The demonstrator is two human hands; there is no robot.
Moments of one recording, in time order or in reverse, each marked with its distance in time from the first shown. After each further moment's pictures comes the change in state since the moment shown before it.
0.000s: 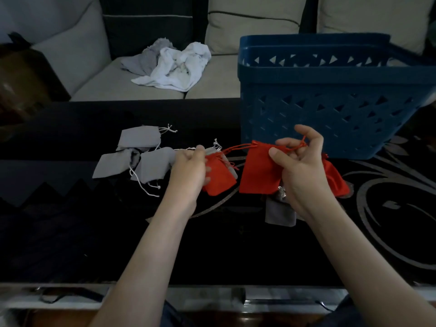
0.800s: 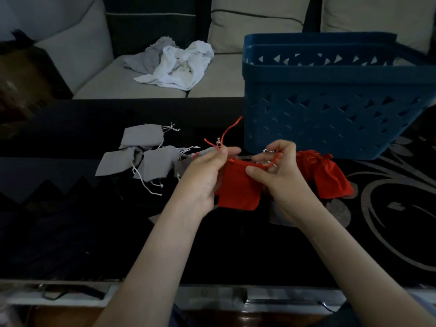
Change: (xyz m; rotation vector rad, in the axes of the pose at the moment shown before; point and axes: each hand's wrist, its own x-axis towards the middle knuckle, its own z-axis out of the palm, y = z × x) left_hand -0.013 0.005 0.009 -0.308 -0.356 -0.052; right_hand -0.015 0.014 0.014 -0.166 -0.212 0.133
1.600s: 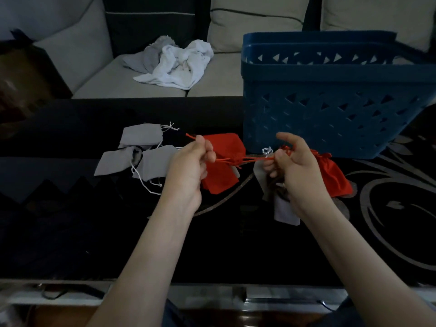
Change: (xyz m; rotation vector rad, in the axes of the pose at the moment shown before) left_hand 0.001 0.008 -0.014 0.003 0.191 0.132; right_hand 0.008 -0.010 -0.016 -0.062 0.186 0.021
